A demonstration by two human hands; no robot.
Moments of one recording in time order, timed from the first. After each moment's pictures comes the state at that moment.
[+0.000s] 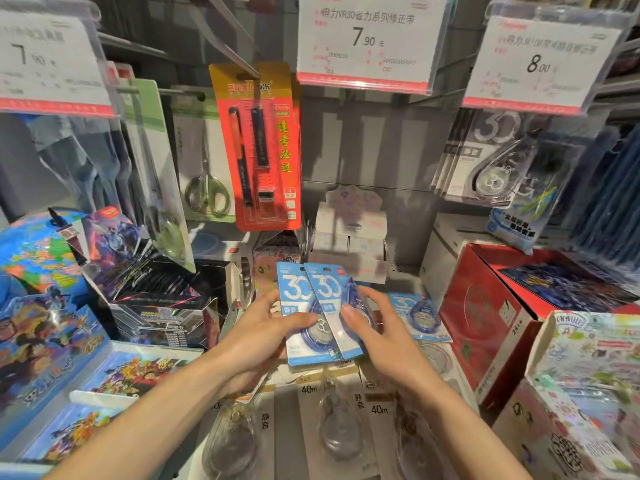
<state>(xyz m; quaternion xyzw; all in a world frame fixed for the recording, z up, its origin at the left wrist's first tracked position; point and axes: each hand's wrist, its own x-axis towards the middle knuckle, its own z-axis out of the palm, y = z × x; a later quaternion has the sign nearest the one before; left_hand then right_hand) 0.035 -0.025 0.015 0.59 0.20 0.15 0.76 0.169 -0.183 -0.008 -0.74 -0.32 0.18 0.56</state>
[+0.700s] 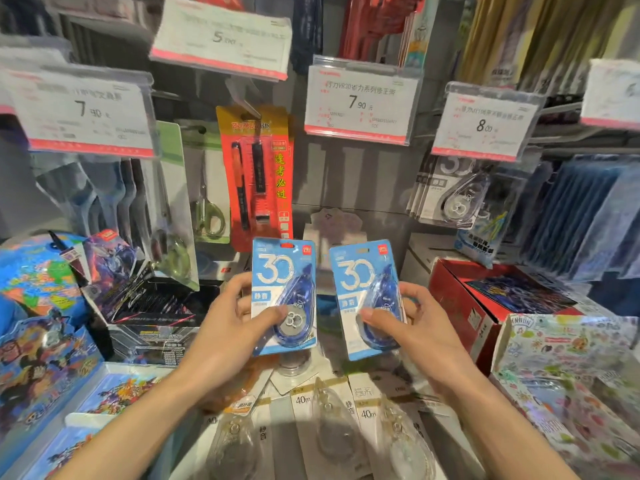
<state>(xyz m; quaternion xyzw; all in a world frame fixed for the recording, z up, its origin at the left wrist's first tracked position) 0.001 -0.009 0.040 0.71 0.14 0.30 0.62 0.158 -0.230 0.051 -0.70 -0.28 0.12 0.65</state>
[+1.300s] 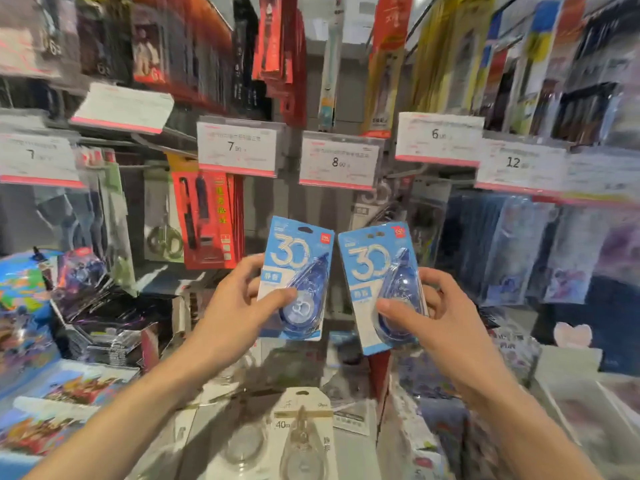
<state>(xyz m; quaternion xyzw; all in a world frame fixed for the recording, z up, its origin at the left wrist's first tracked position) 0.041 -0.142 0.108 0.74 0.09 0.37 0.56 0.195 -0.363 0.117 -0.66 -0.38 0.04 0.65</state>
